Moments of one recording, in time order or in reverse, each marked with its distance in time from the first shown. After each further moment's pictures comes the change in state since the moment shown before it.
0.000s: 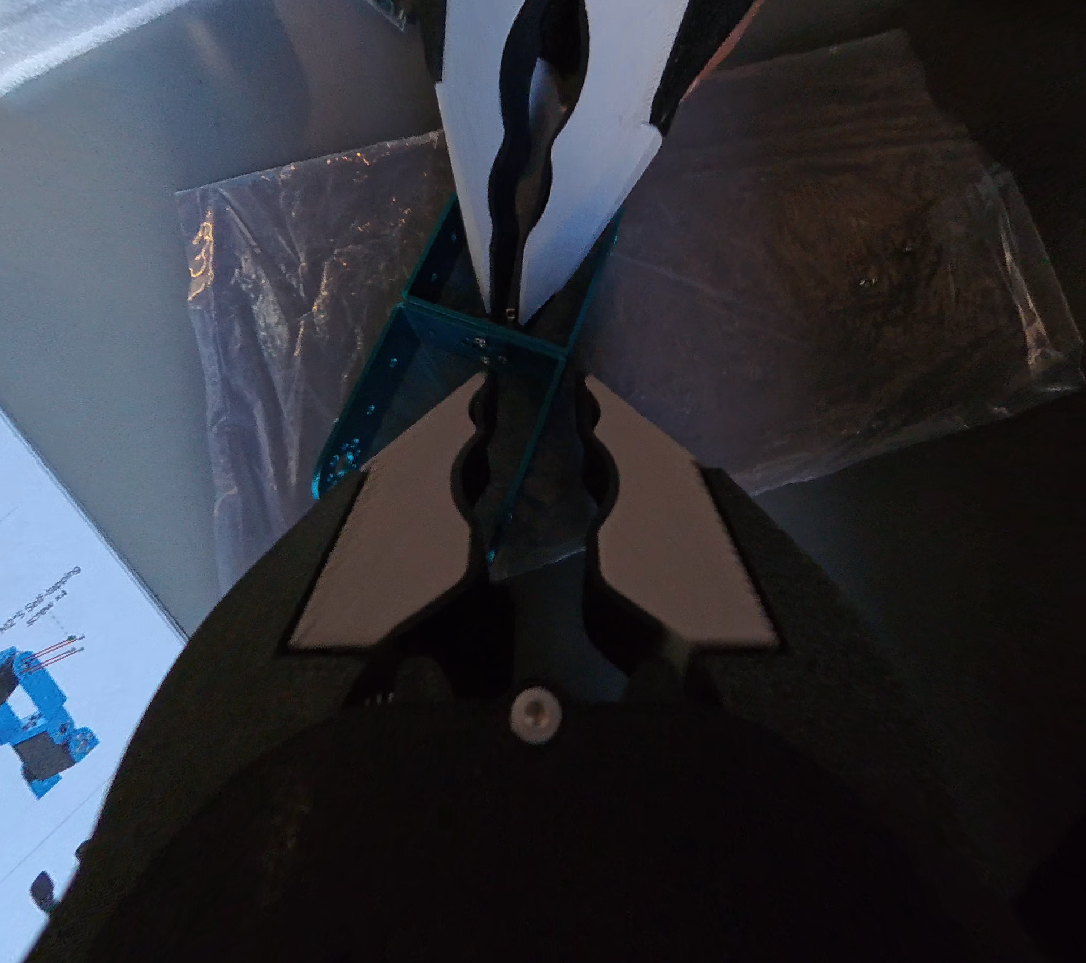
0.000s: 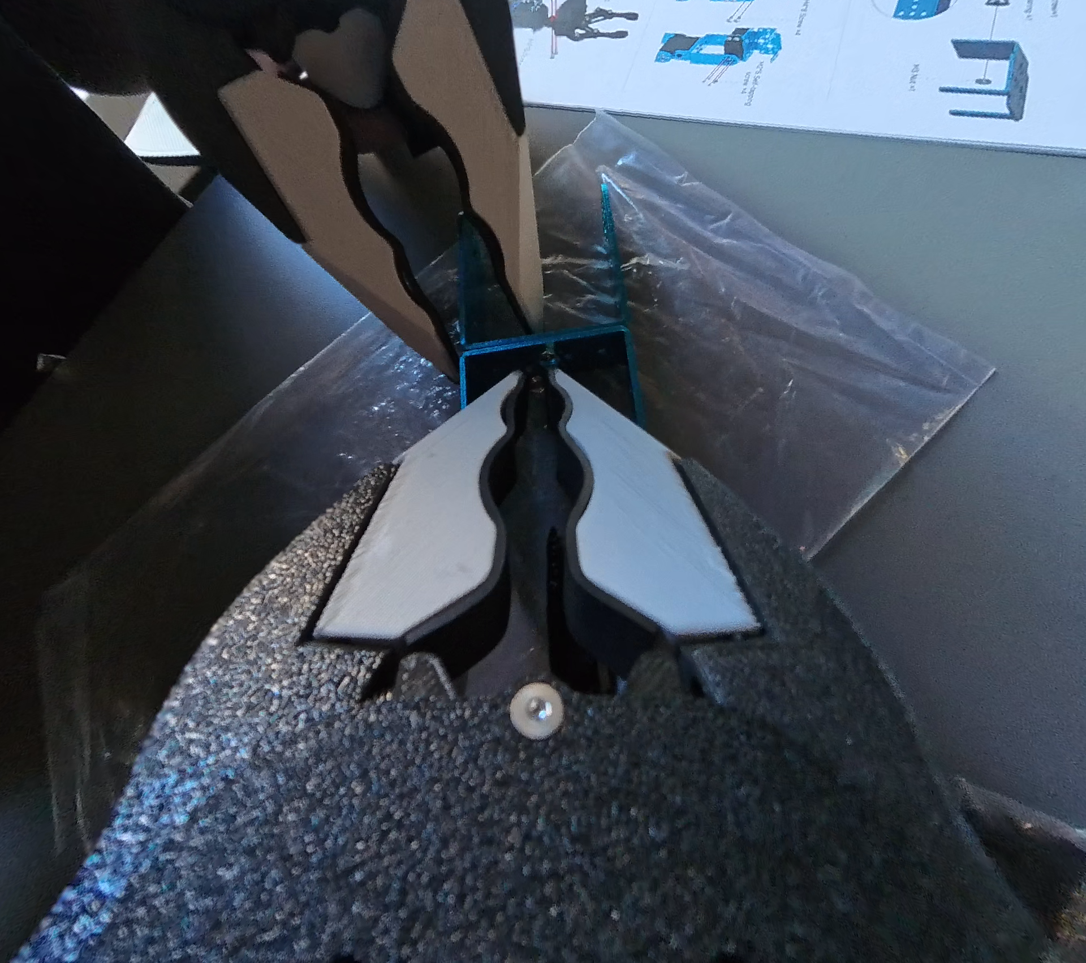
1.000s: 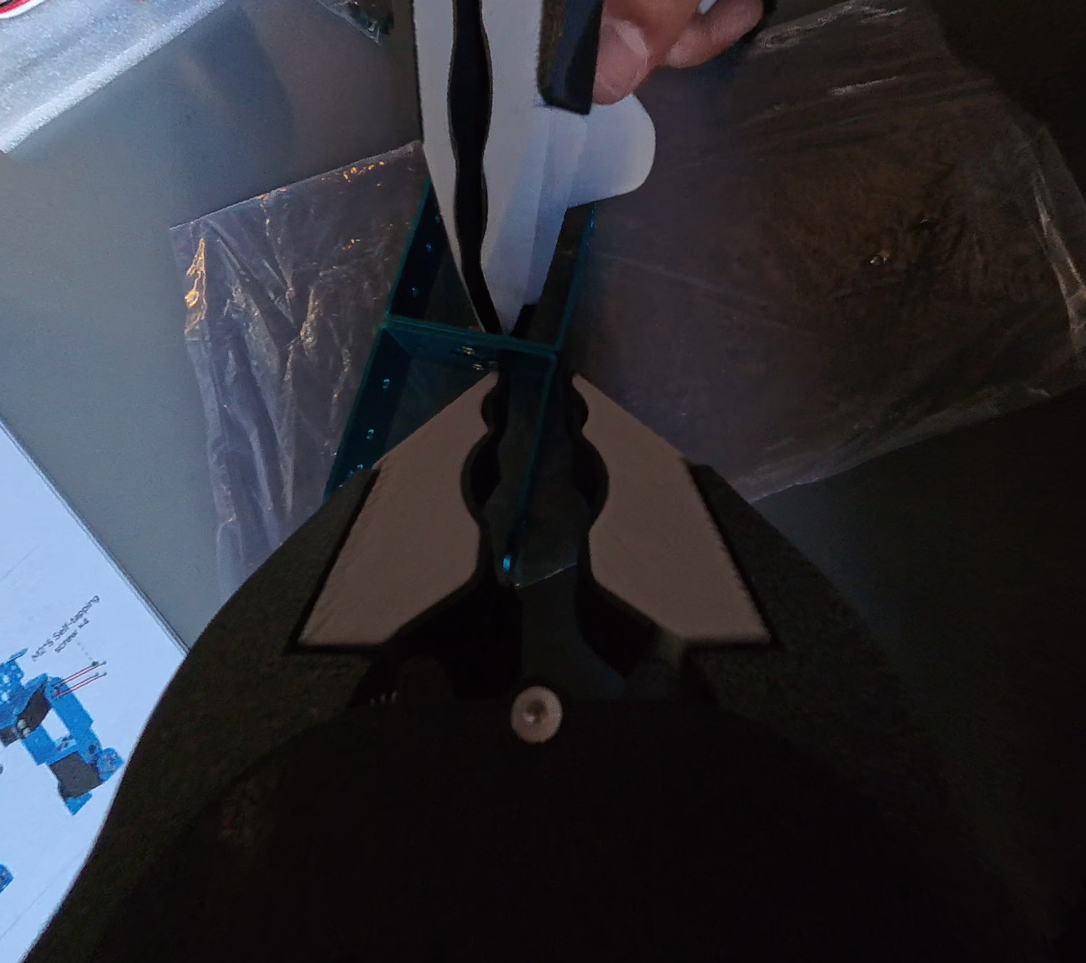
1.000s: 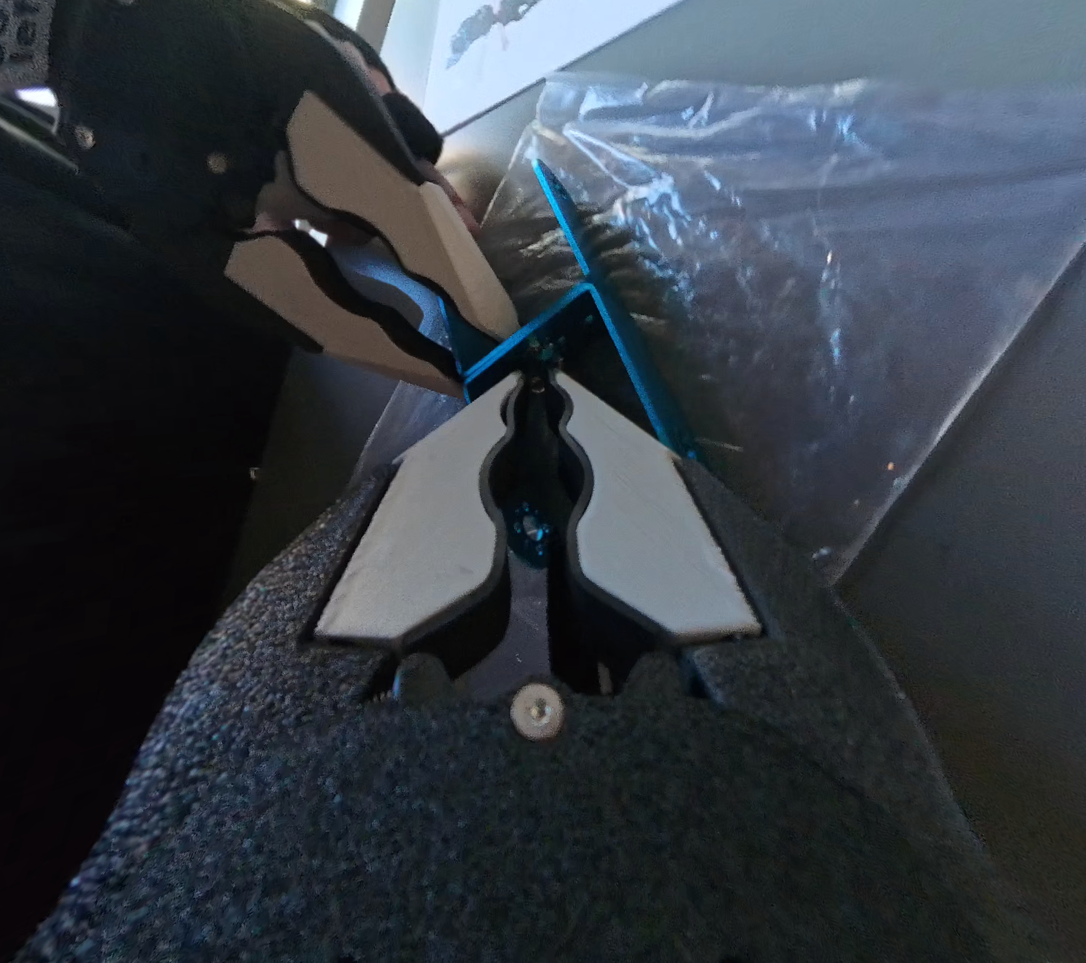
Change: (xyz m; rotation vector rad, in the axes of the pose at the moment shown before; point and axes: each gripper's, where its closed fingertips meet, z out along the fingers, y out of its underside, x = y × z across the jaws) left arm 0.005 0.000 0.006 -0.022 -0.033 0.090; right arm -0.004 0.007 0.003 0.005 -0.153 0.473
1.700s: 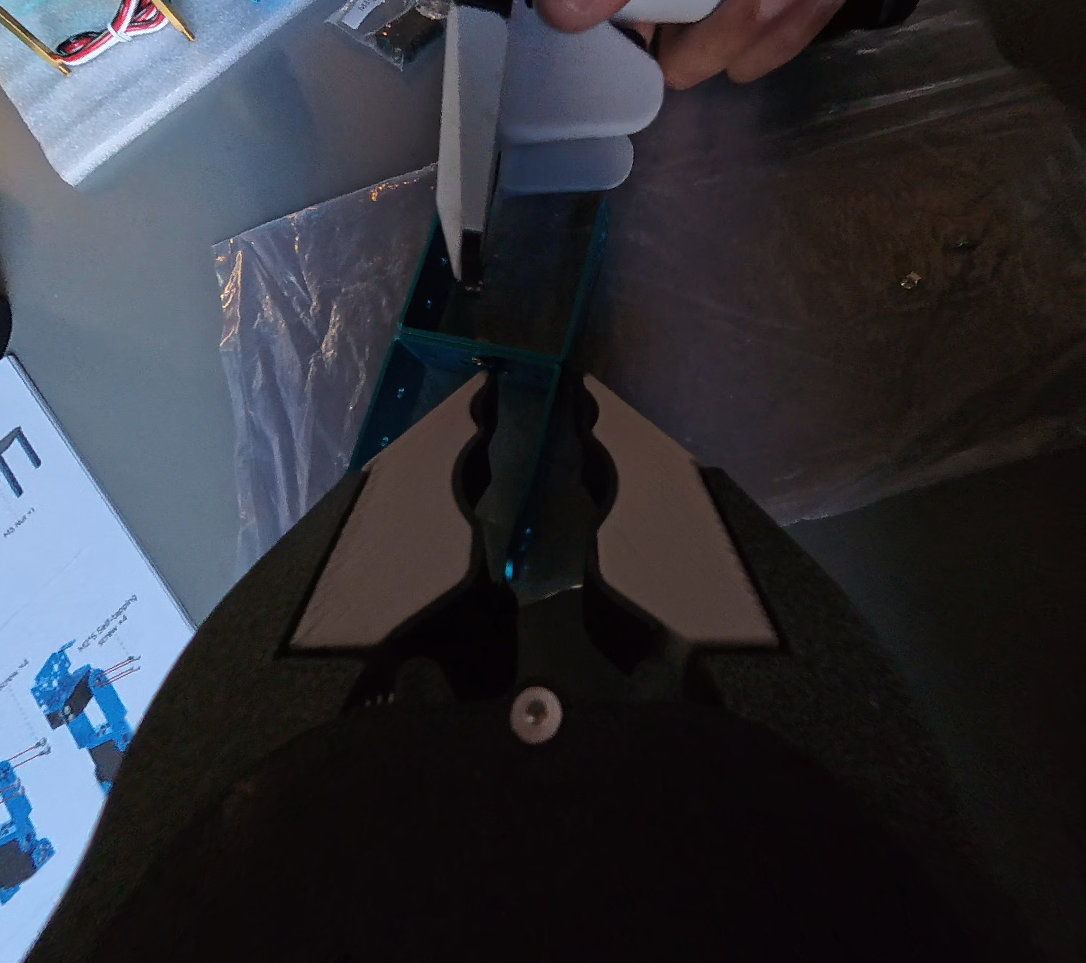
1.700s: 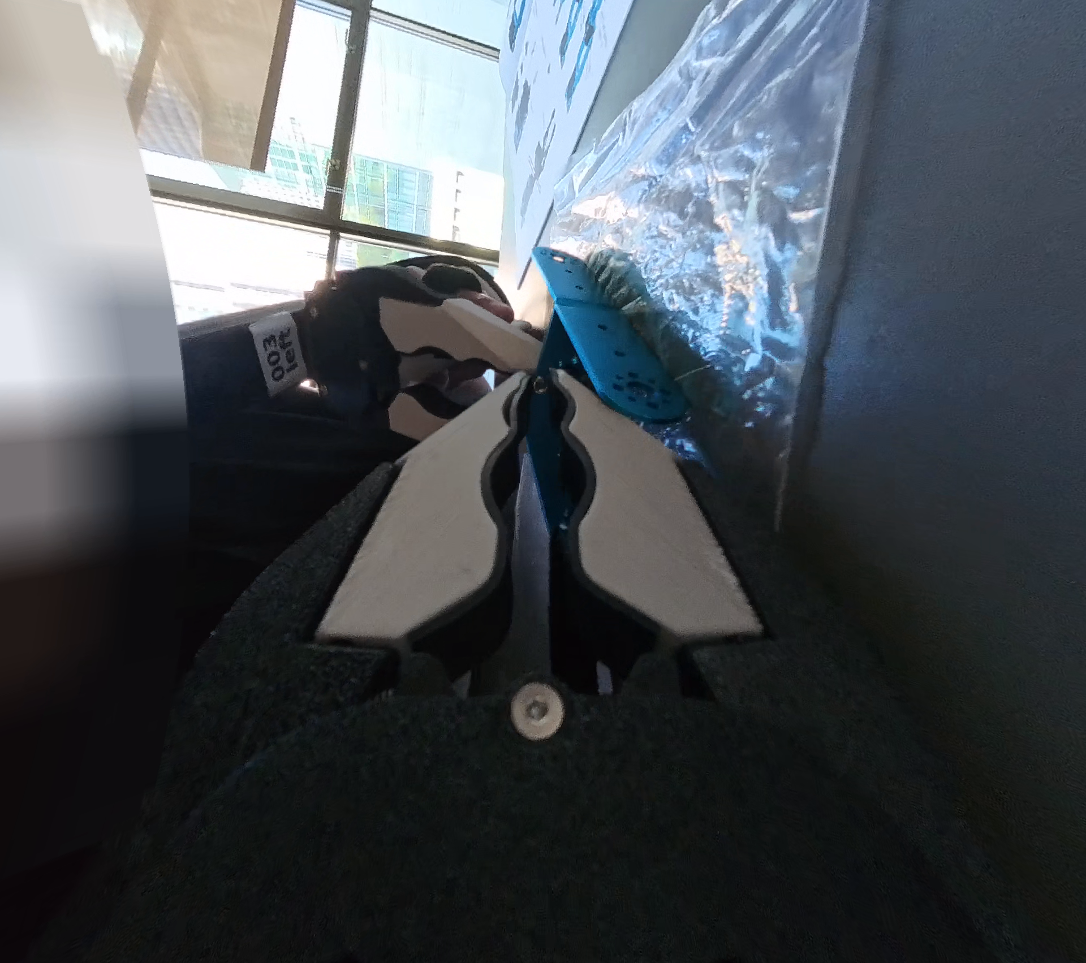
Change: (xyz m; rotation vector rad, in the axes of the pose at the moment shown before) left arm -0.002 -0.006 0.002 0.008 -0.078 0.034; right arm 0.003 -0.014 -0.023 0.256 -0.300 0.573
